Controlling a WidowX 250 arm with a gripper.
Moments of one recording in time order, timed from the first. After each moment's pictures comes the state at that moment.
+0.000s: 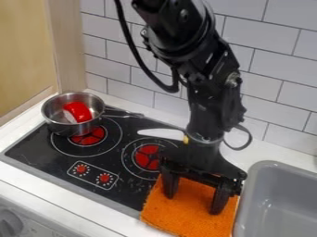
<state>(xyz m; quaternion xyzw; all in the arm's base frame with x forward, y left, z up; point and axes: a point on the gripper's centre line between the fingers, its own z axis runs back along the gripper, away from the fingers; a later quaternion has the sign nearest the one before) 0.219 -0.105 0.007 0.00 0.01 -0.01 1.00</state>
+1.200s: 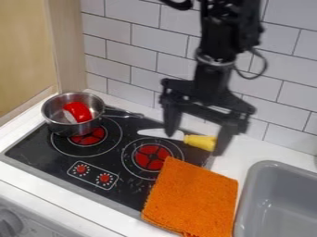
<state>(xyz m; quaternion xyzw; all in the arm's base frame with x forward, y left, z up) 0.245 -0.080 0.075 0.04 0.01 -0.02 1.00</state>
